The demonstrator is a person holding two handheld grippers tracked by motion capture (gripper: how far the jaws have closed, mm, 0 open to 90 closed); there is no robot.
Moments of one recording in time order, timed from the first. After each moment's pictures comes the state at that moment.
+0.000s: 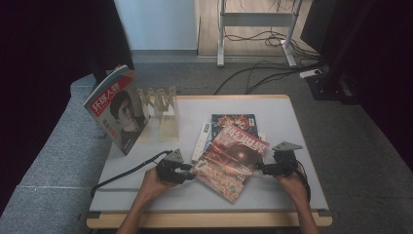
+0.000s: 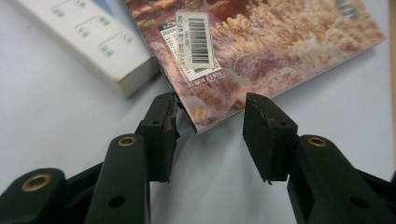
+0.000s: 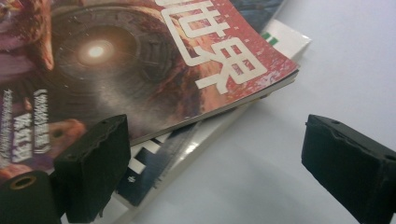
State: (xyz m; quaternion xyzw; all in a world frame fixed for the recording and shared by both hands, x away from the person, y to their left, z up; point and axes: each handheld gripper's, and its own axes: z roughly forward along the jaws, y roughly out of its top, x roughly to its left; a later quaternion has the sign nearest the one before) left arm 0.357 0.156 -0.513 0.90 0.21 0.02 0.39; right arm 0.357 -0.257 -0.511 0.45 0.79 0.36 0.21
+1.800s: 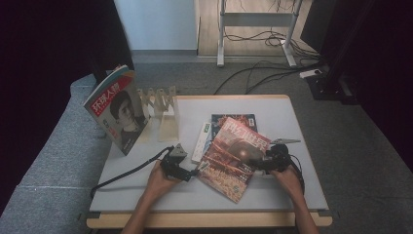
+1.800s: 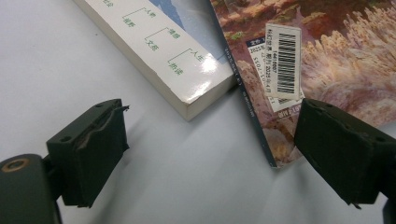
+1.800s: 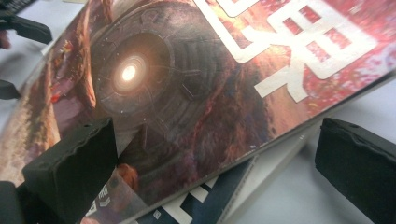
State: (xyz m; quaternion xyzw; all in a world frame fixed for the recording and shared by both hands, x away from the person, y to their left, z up) left arm 0.375 0.148 -0.526 0.88 0.27 0.08 0.38; right arm 0.382 -0.251 -0.525 0.48 0.76 0.43 0.06
